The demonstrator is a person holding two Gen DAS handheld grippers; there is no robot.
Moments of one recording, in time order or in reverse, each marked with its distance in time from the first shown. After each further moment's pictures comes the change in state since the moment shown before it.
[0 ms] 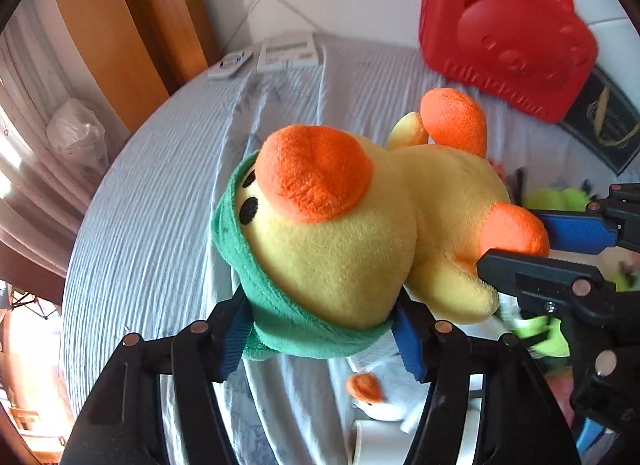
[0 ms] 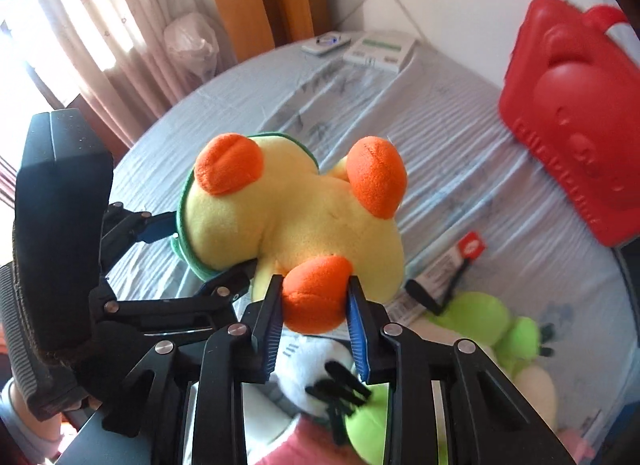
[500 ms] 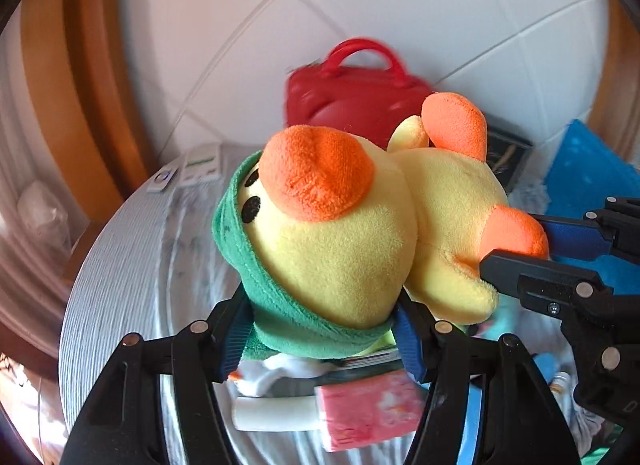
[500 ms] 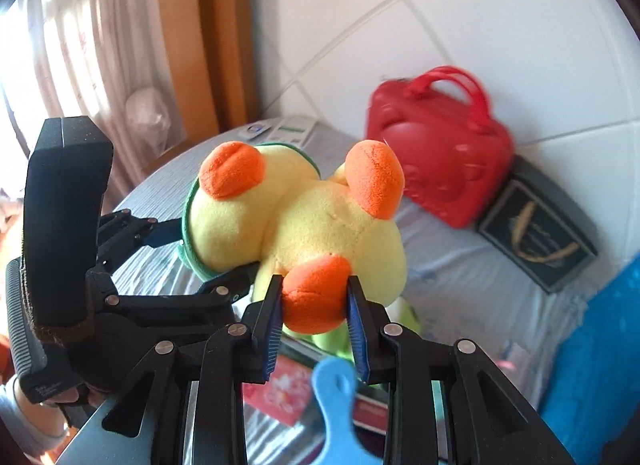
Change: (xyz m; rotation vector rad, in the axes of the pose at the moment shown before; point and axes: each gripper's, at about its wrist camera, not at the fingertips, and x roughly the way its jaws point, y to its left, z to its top) left arm -0.172 -0.107 -0.016 0.152 -0.269 -0.215; right arm -0.202 -0.004 -0.086 0.116 -0.253 -0.256
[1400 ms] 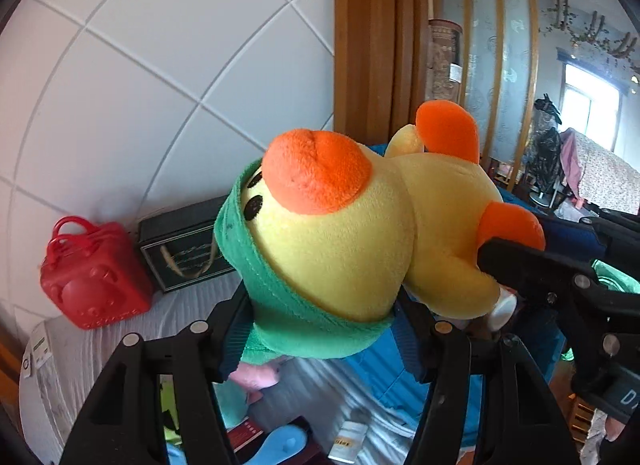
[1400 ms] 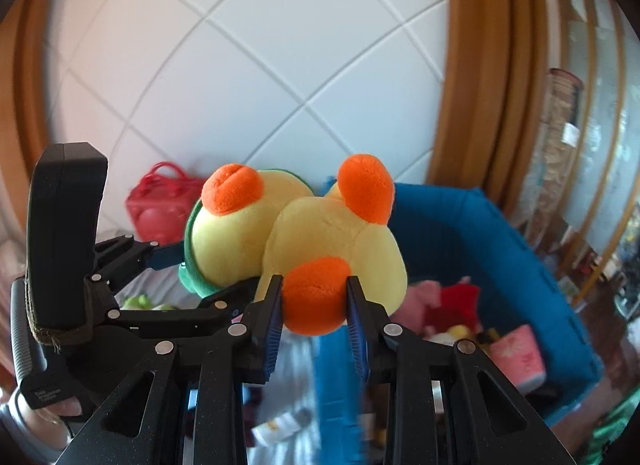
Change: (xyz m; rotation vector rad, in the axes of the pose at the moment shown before) left arm -0.123 -0.353 0.045 0.480 -0.178 -0.535; right arm -0.305 -0.180 -0.146 0.494 -0.241 -0.572
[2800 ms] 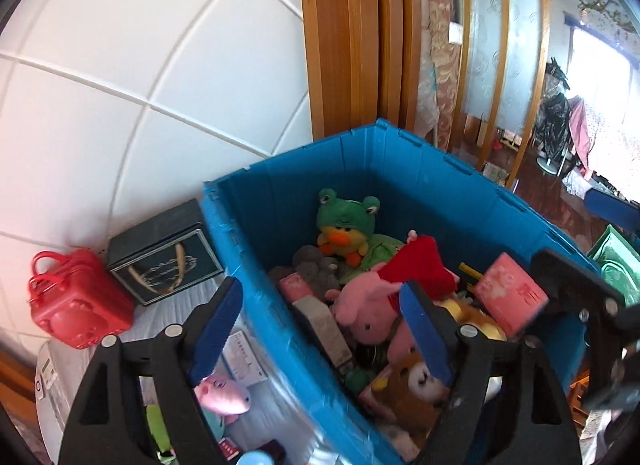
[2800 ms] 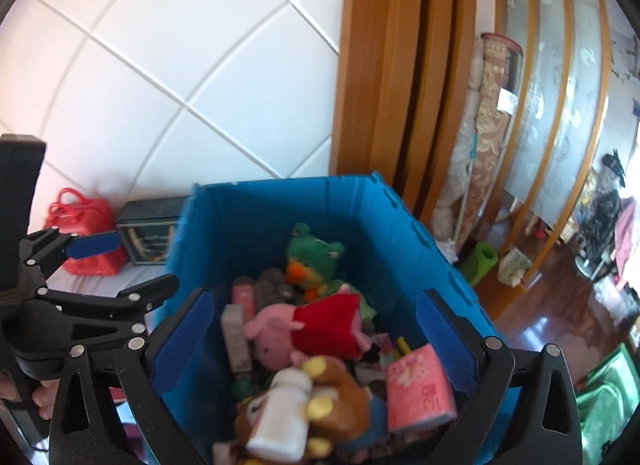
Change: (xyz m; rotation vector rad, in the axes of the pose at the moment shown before) left arm 0.077 -0.075 0.081 0.042 0.148 0.042; right arm 0.035 -0.148 0.026 0.101 0.056 -0.166
